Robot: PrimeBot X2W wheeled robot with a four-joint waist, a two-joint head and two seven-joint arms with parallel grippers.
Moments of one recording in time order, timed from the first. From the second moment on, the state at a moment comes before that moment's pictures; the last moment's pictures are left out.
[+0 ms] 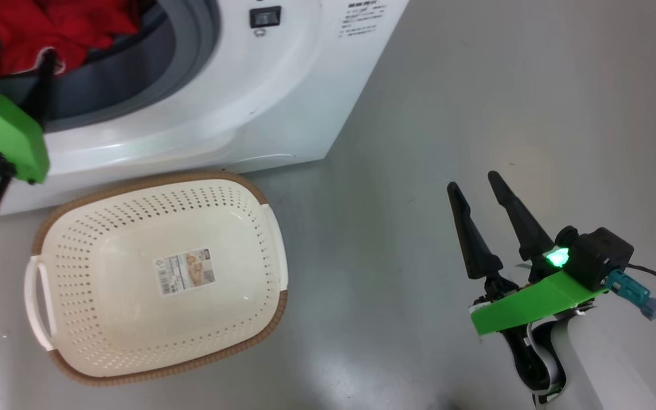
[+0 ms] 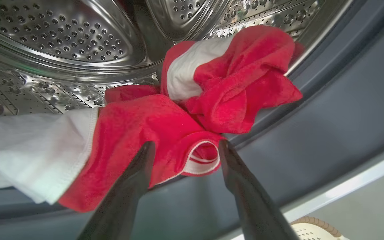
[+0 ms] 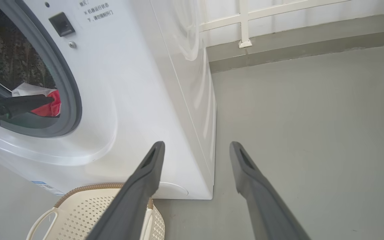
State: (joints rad) left arm -1.15 0.46 -0.60 1.00 -0.56 -0.13 -0.12; right arm -0.28 -0.05 0.19 0.21 0.45 0.13 -0.26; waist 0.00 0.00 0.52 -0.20
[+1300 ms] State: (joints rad) left arm -1.27 0.48 -0.67 1.14 -0.75 -0.13 -0.25; right arm -0.30 -0.05 0.17 0.18 0.48 0.13 -0.26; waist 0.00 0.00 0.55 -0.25
